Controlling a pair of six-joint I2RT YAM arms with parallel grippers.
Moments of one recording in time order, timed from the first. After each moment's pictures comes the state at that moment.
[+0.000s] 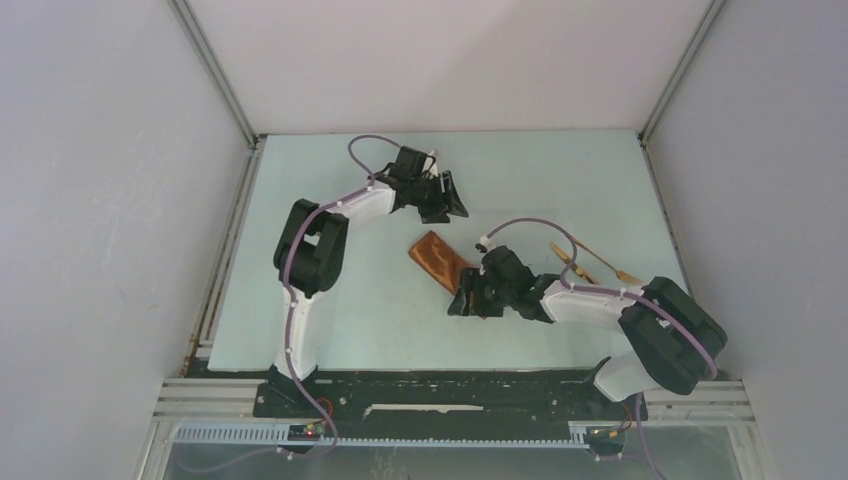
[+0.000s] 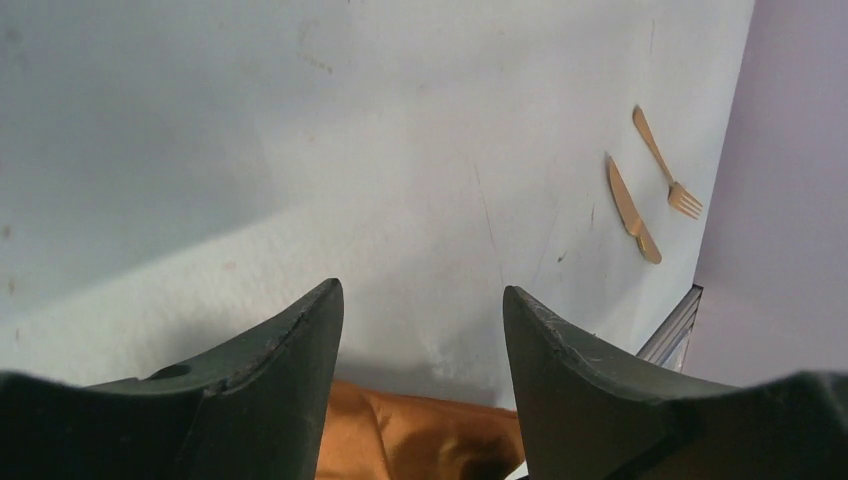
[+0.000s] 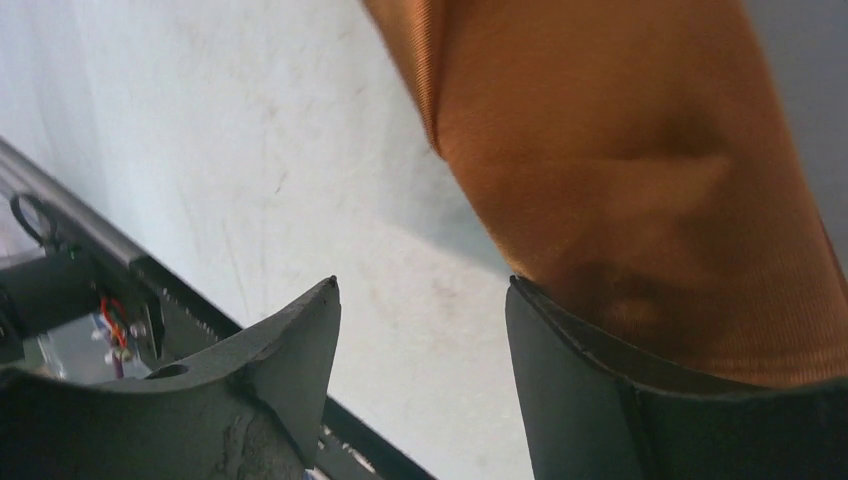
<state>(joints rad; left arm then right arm) -0.48 2.13 1.57 -0.26 0.46 -0.66 0.79 1.48 0.62 0.01 -0.20 0.75</state>
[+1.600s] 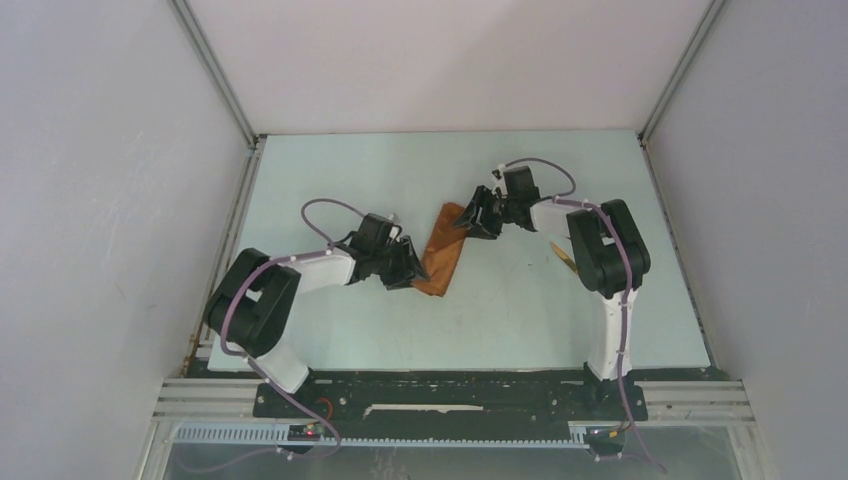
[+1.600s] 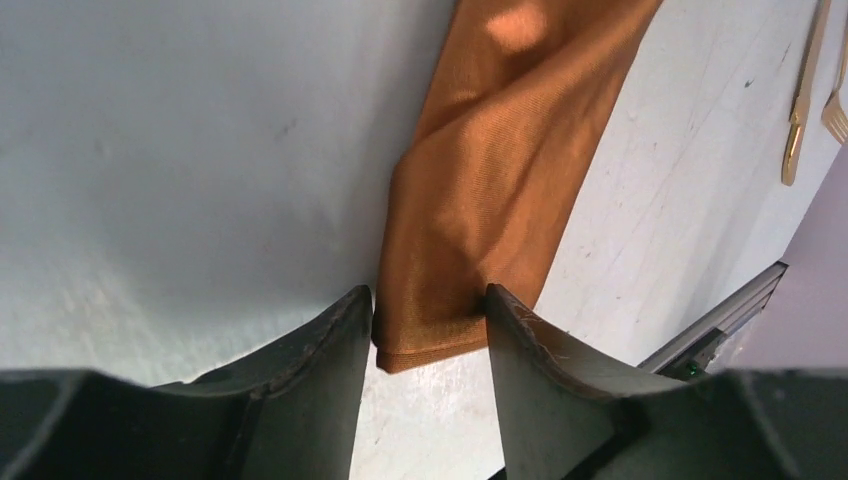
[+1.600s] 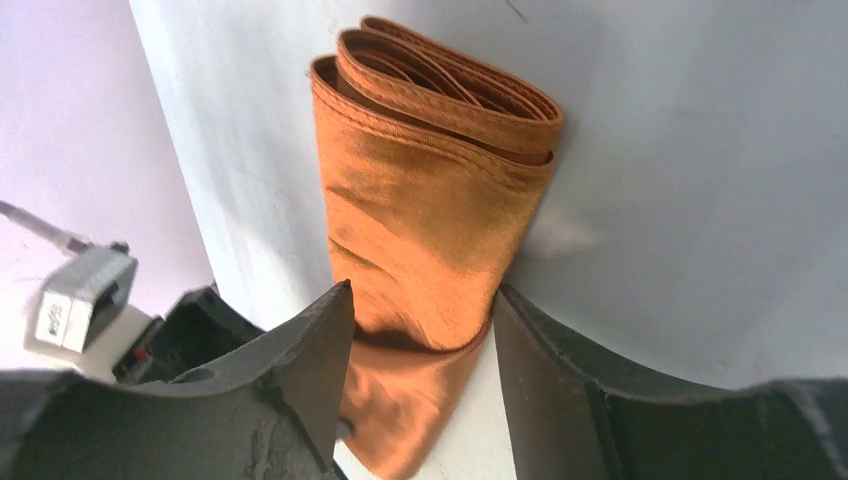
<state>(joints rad) -0.50 1.65 0.80 -0.07 0.31 -0.76 0.31 2.08 1.24 0.03 -0.61 0.75</state>
